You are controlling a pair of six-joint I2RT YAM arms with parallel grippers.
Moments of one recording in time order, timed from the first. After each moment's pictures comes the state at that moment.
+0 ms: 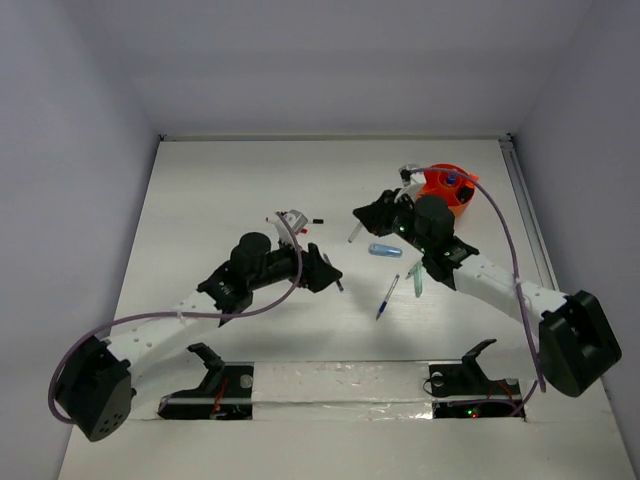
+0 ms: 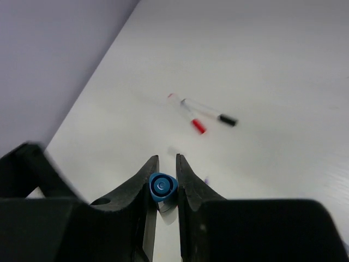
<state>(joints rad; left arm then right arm) -0.70 1.05 0.54 0.20 0.36 -0.51 0.56 1.31 0.75 0.42 -0.20 0.53</state>
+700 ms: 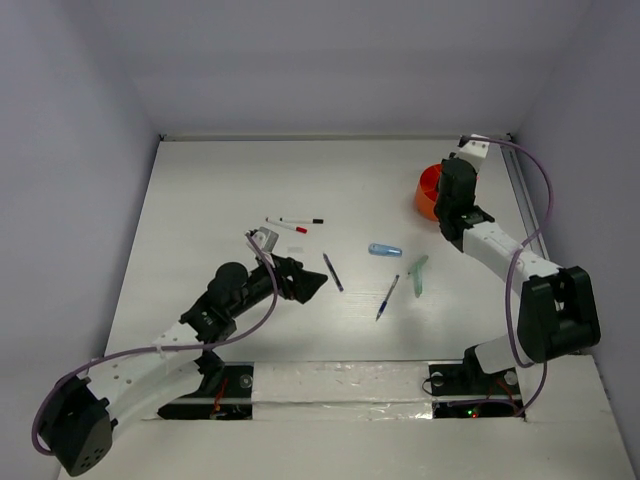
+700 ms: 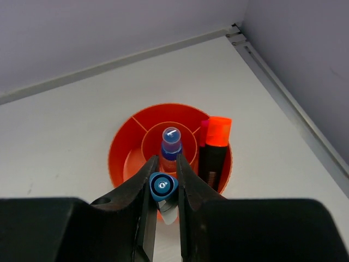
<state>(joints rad) -0.72 0.75 0.29 0.33 0.17 -0.55 0.27 1.43 0.95 0.27 0.66 0.17</state>
